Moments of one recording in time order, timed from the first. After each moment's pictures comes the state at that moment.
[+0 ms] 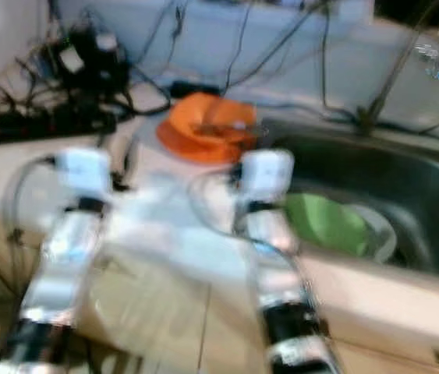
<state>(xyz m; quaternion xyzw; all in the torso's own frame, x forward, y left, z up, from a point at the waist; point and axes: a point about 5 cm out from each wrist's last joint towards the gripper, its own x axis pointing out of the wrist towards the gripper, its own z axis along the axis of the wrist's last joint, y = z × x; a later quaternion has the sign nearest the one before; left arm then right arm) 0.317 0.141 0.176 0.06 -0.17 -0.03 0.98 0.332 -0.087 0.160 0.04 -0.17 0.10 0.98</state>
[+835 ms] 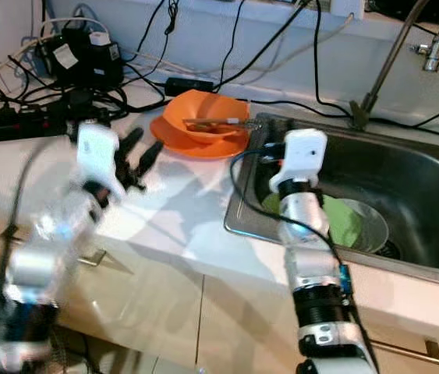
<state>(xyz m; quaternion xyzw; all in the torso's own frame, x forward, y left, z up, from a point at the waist) 0.330 0.129 0.208 0.06 -0.09 -0.21 0.97 0.346 -0.154 0.187 -0.02 -0.18 0.01 0.98</state>
